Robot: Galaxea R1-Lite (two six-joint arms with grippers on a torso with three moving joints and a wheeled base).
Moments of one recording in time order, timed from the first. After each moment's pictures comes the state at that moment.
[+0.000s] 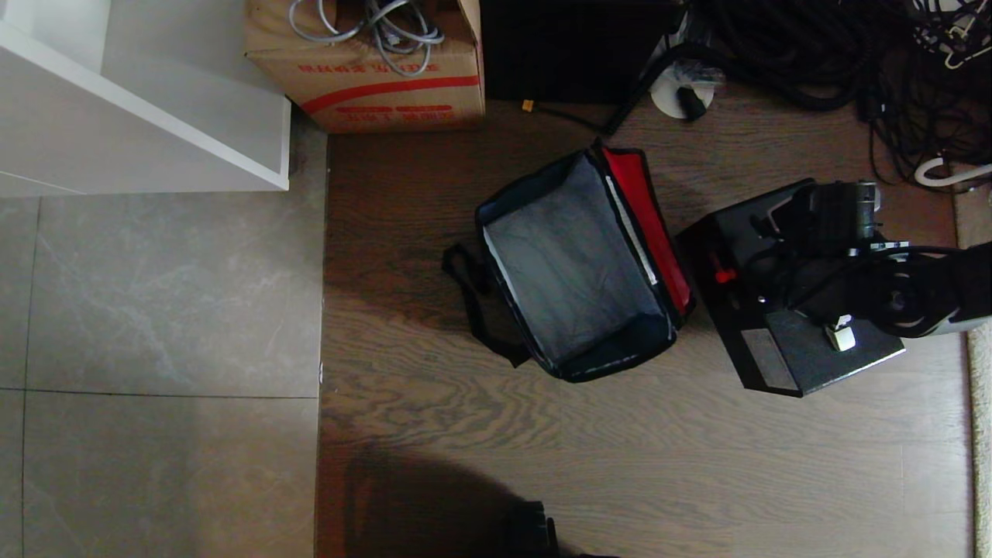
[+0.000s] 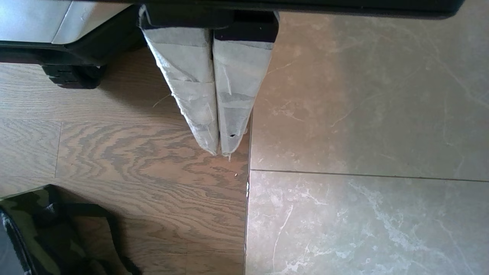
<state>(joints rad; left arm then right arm) 0.00 0.00 0.00 0.00 0.00 0.00 0.10 1.88 -1.11 -0.43 -0.94 -0.60</state>
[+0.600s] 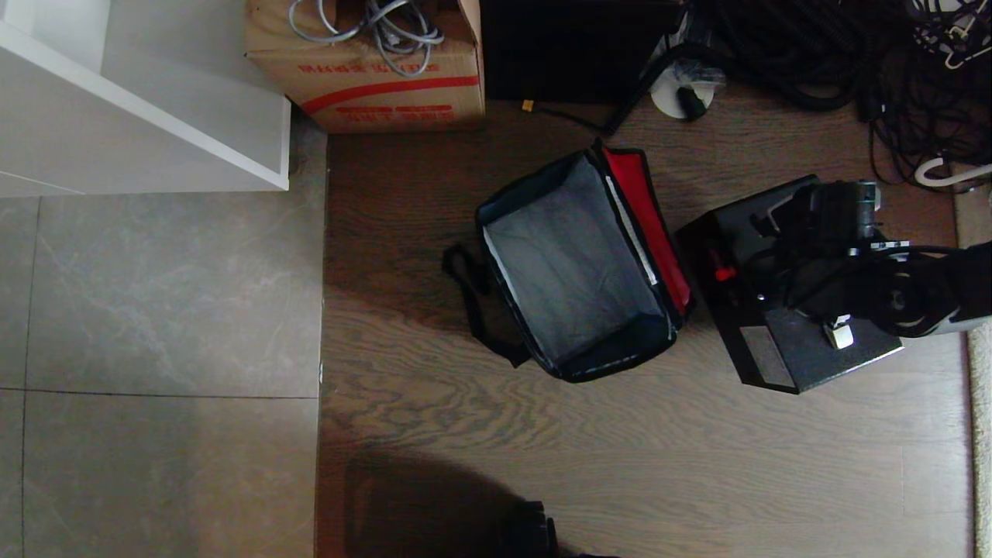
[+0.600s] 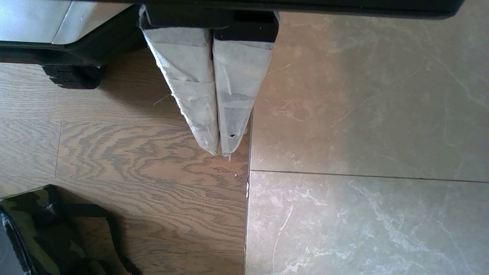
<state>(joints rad) 0.00 0.00 0.00 0.00 0.00 0.00 0.10 1.88 -1.11 -0.43 -0.94 -0.60</state>
